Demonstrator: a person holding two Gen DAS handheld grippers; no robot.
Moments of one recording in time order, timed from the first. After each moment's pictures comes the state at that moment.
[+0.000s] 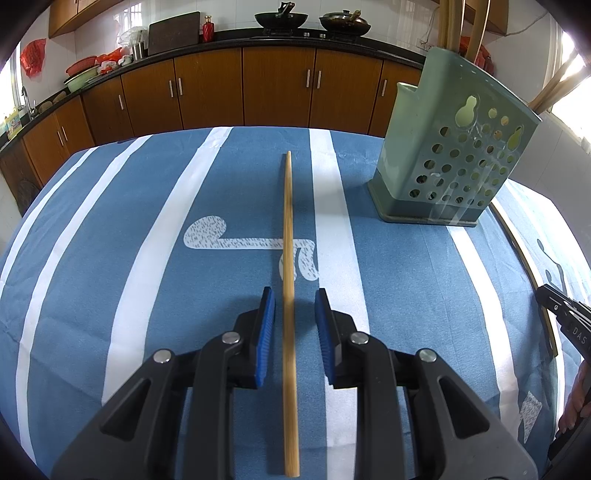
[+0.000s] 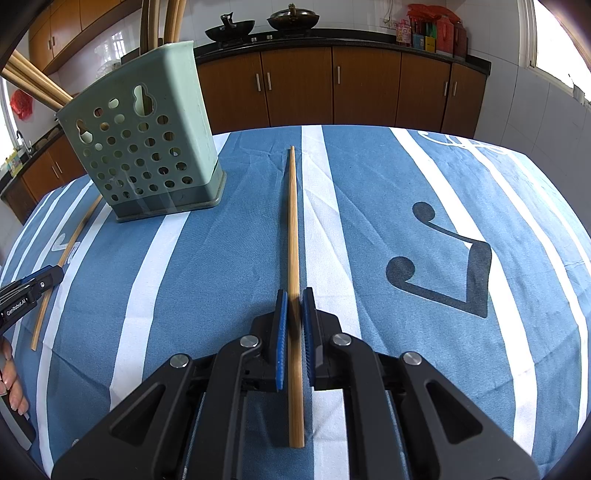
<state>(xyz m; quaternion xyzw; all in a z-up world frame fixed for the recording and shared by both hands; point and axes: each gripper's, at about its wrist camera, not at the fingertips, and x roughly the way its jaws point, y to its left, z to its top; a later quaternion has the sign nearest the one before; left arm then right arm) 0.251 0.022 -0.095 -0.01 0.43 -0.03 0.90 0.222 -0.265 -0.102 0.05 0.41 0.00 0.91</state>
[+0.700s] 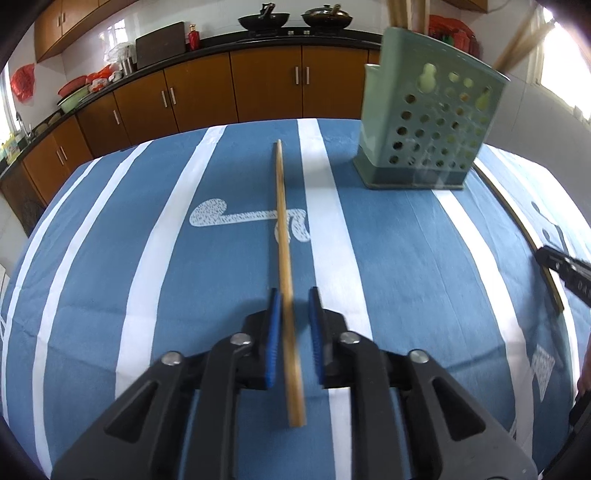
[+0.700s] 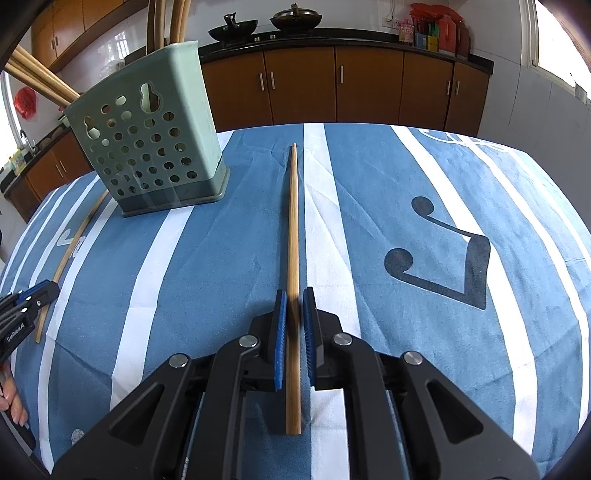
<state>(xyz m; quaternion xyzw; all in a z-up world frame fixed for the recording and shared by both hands) 0.219 0.010 -0.097 0.04 0.43 -0.03 0.90 0.218 -0.265 -0.103 0.05 0.41 0.01 0.91</state>
